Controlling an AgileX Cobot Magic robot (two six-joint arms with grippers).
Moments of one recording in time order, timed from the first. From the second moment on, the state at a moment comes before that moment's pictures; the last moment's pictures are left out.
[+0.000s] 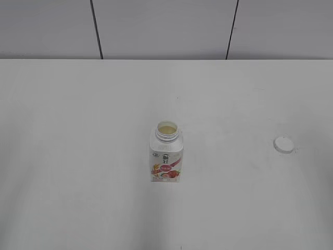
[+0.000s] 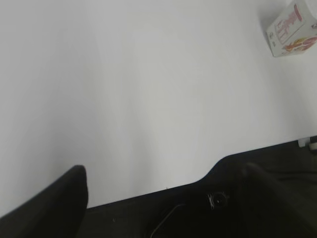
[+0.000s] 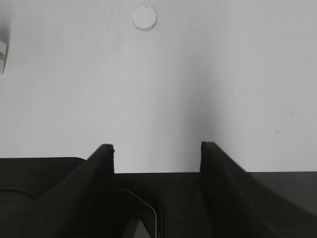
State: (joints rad) left arm -0.32 0.42 -0.63 0.11 1.17 -0.20; right arm 0.05 0.59 -0.79 0.08 1.22 -0.04
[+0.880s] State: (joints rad) left arm -0.32 -0.01 -0.52 -0.02 1.06 -0.04; right arm 0.05 -0.01 -0.52 0.08 1.10 -0.17
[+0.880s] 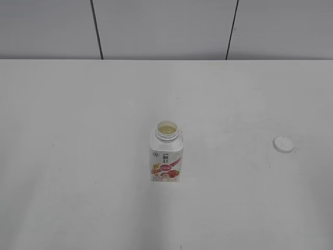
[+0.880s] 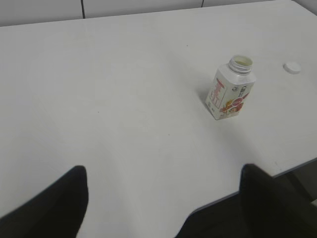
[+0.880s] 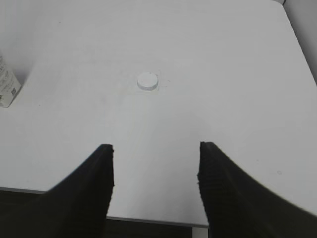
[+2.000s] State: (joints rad) left arm -0.01 -0.01 -0.52 -0.05 1.06 -0.04; right arm 0.05 -0.01 -0.51 0.08 1.10 -0.17
